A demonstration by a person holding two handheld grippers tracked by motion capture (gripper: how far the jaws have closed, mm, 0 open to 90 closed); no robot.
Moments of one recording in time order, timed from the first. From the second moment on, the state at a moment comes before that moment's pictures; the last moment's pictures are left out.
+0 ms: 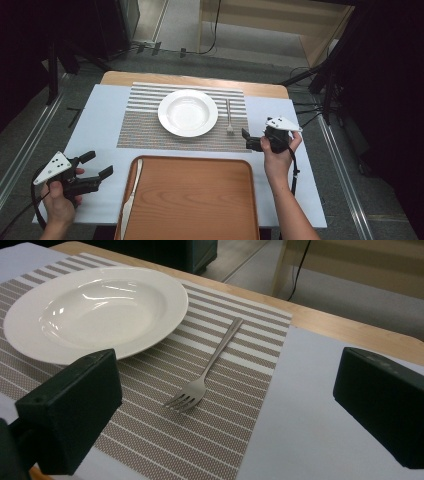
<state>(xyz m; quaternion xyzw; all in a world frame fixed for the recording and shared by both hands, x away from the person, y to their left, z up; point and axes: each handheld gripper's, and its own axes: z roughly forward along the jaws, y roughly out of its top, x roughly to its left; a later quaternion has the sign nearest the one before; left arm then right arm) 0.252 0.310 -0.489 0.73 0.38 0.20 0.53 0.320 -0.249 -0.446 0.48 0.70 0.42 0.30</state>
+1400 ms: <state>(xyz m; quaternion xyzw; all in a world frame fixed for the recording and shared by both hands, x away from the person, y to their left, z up) 0.249 0.300 -0.492 0.74 0.36 0.21 0.53 0.429 -0.193 -0.474 0.56 0.73 0.32 0.23</state>
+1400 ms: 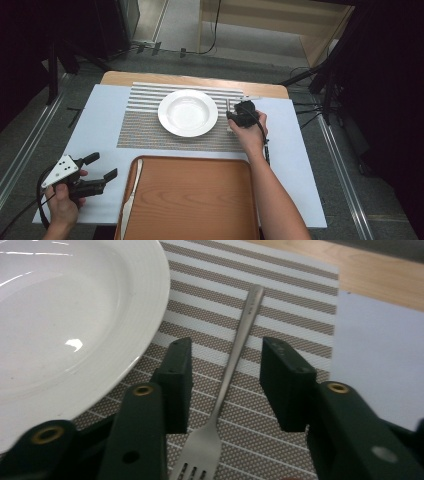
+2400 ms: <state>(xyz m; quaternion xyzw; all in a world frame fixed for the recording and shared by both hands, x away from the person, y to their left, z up) 0.249 0.299 -0.493 0.75 0.36 0.21 0.52 0.459 -0.185 -0.502 0.63 0.71 0.26 0.17</state>
